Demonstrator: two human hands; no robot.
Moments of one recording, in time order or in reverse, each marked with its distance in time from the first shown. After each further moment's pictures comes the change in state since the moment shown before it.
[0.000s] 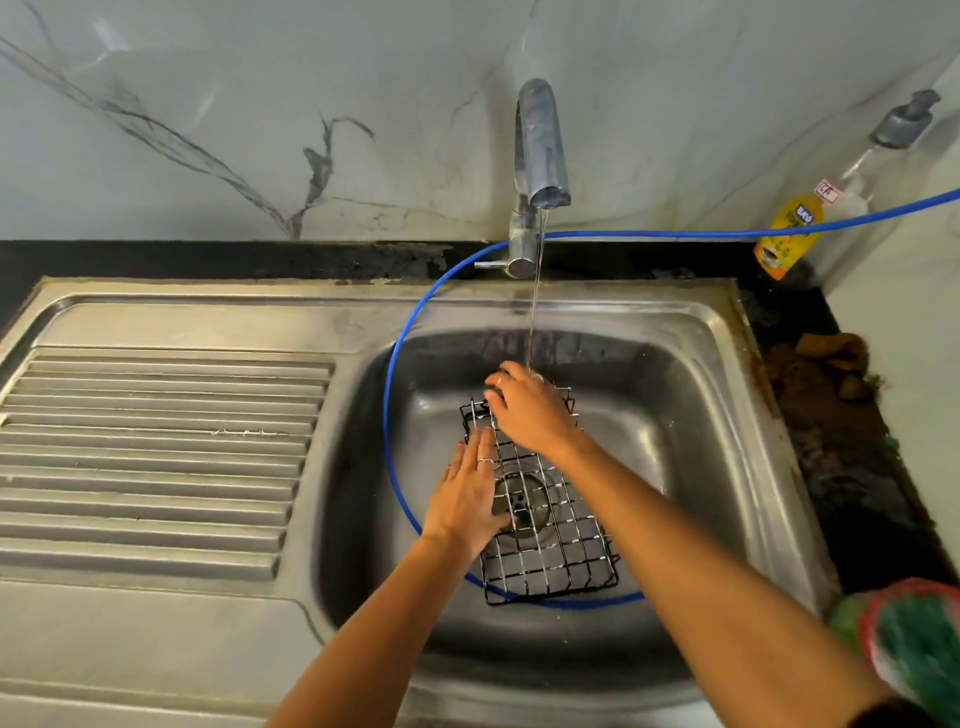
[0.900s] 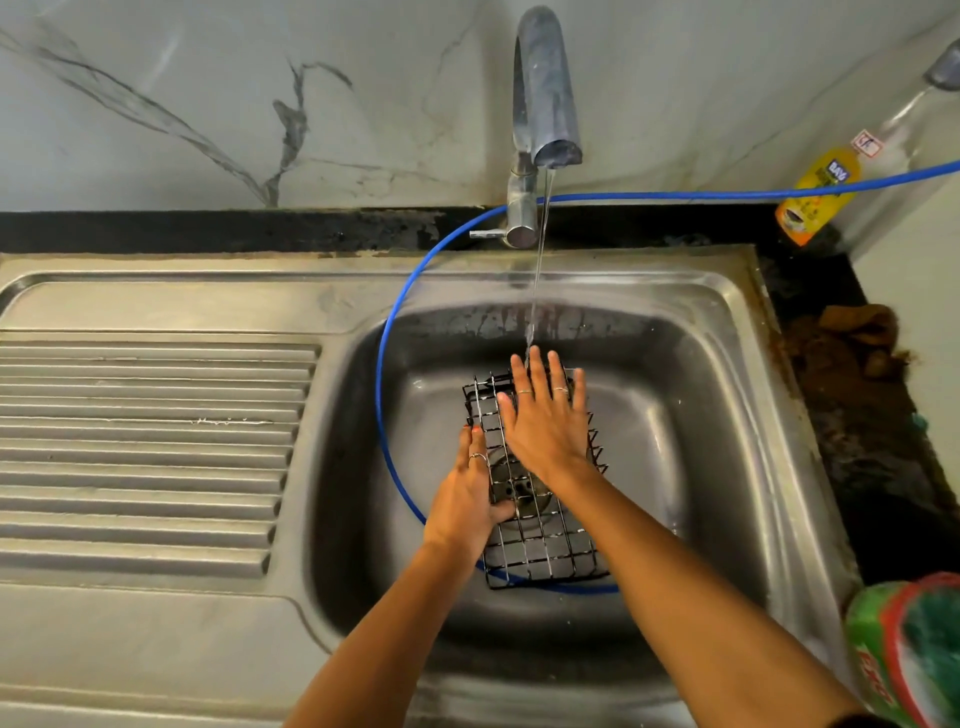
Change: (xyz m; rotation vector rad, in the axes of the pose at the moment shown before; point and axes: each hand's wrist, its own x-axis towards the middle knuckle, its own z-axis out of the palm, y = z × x) left_hand -0.004 0.002 0.012 -0.205 -0.011 -0.154; right_hand -0.023 0.023 0.049 -0.287 0.032 0.205
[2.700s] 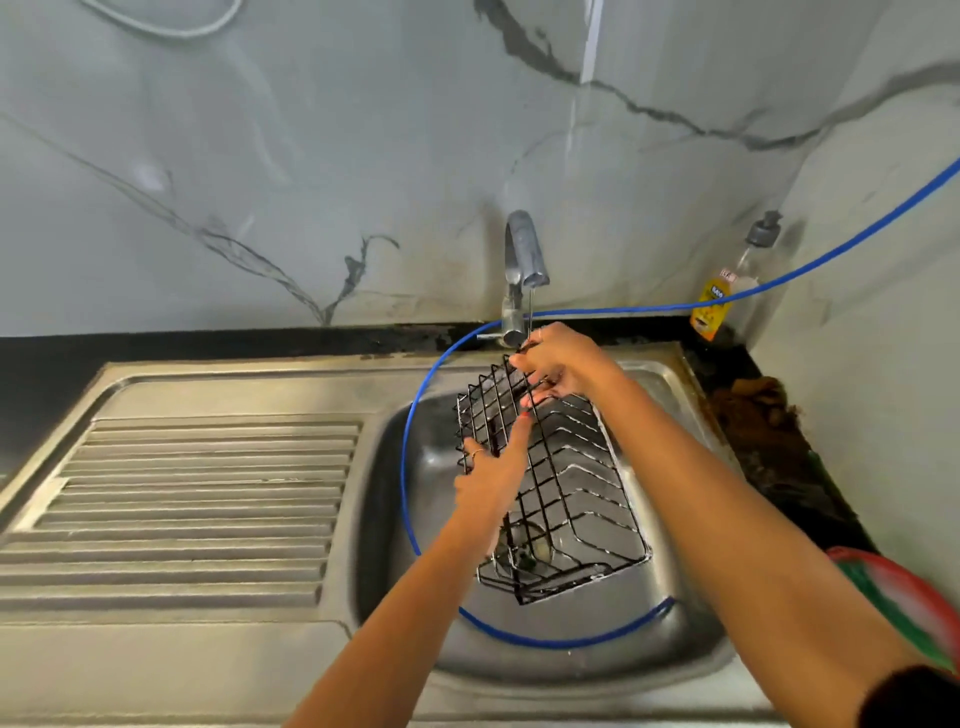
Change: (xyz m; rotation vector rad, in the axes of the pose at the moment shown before) left_hand -0.058 0.089 -0.104 -0.712 -0.055 -0.342; right_hand -0.011 -0.028 -0.232 1.009 -0.237 0.289
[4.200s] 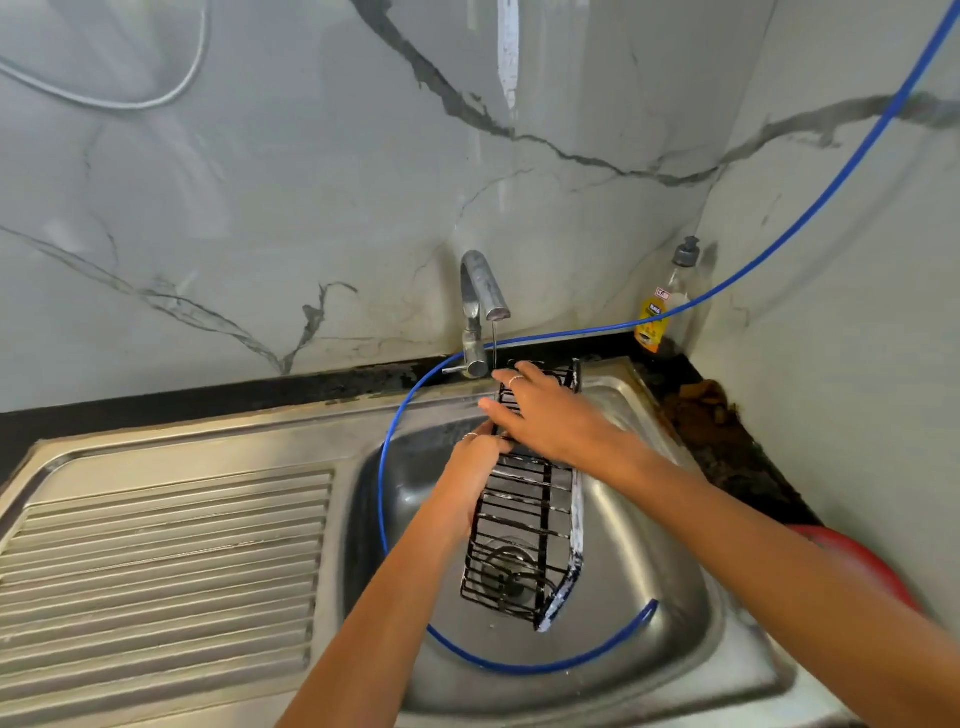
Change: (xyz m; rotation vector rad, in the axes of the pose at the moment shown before) left_hand -0.004 0.039 -0.022 -0.035 -0.206 0.303; right_hand -0.065 0.032 0.004 -0.784 0.303 -0.416
